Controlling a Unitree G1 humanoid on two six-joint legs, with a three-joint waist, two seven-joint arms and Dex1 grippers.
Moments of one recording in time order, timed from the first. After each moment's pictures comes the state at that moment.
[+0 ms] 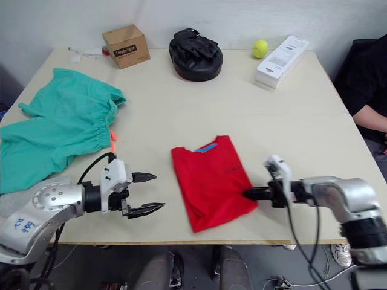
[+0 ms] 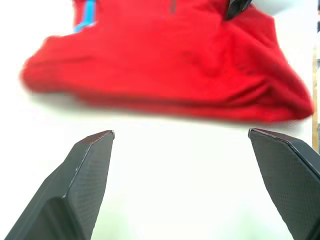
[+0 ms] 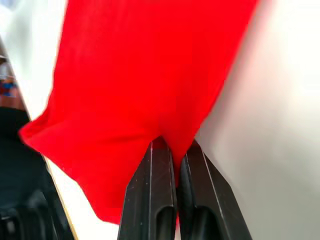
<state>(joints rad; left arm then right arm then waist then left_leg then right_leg) -0.13 0.80 -0.01 -0.53 -0.48 0.66 -0.80 -0.32 -0.95 0.02 0.00 0.71 1.09 1.04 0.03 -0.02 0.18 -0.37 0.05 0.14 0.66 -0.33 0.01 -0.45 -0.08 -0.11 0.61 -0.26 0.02</state>
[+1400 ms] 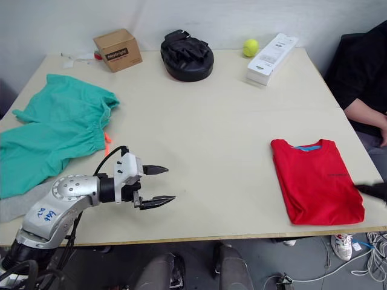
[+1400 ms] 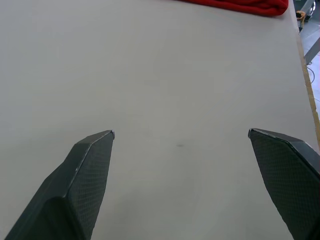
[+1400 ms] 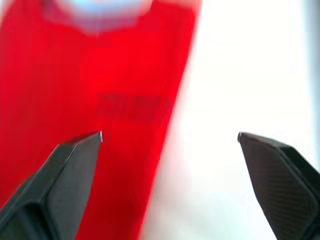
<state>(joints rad) -0.21 0.72 -0.06 -0.44 -0.42 0.57 -0.83 -0.40 -1.24 -0.42 0.69 0.41 0.56 1.09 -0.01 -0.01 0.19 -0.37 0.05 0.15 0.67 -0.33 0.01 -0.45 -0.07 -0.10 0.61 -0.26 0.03</state>
